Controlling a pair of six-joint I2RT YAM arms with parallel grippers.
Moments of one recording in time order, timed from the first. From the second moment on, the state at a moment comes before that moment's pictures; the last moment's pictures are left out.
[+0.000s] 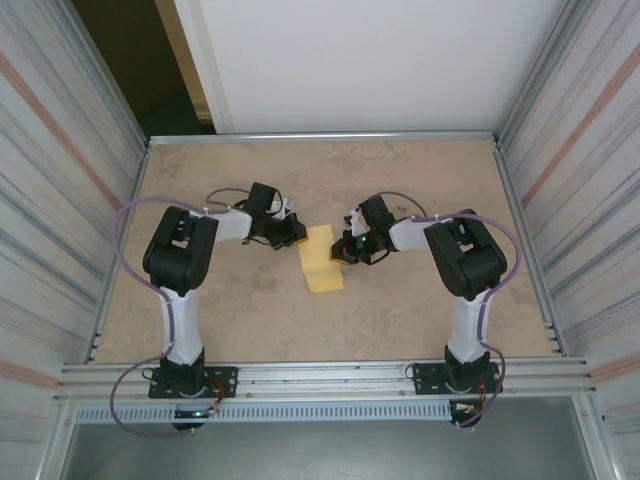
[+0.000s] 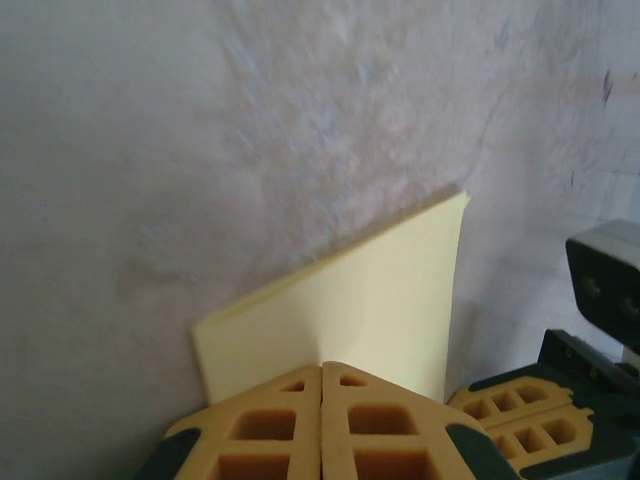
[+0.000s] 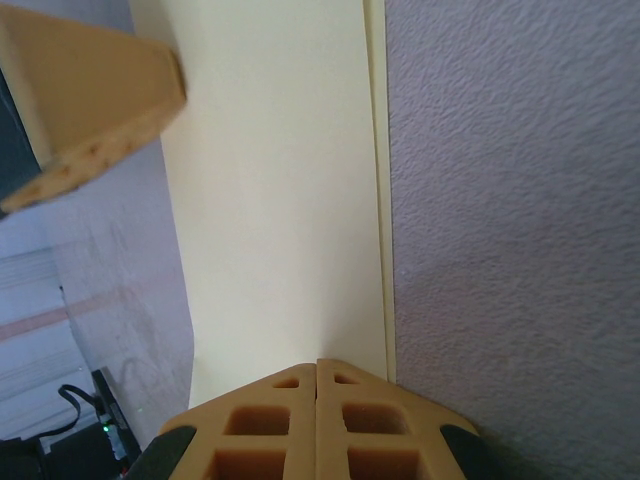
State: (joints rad) left arm -0.34 2.04 1.17 -0.12 0.63 -0.64; right arm 0.47 1.99 1.01 -0.10 -0.67 0.64
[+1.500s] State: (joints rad) left arm -0.53 1.85 0.90 -0.07 0.66 -0.78; right arm 0.47 1.98 0.98 -0.04 -0.67 0.70
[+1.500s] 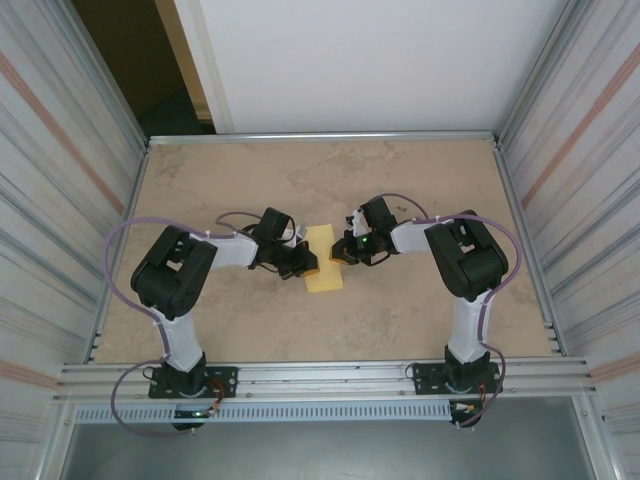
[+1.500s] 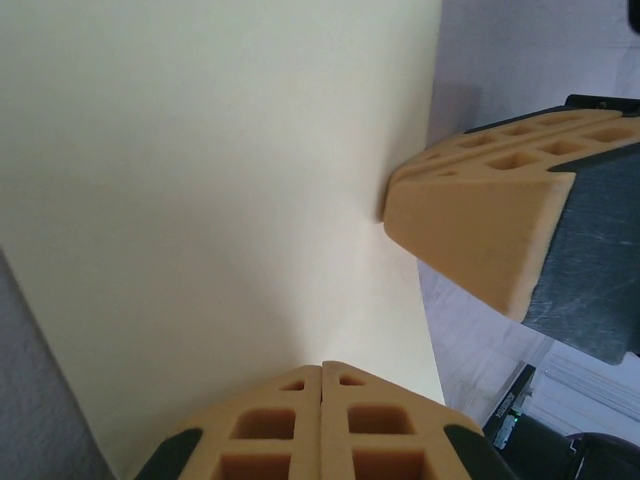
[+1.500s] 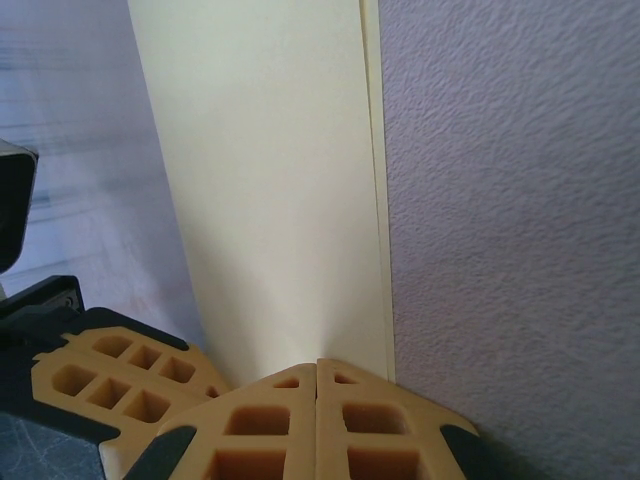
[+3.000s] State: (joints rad) left arm -0.51 1.76 0.79 -0.11 0.67 -0.61; right arm 0.60 1.80 0.99 -0.23 -0.47 0.70
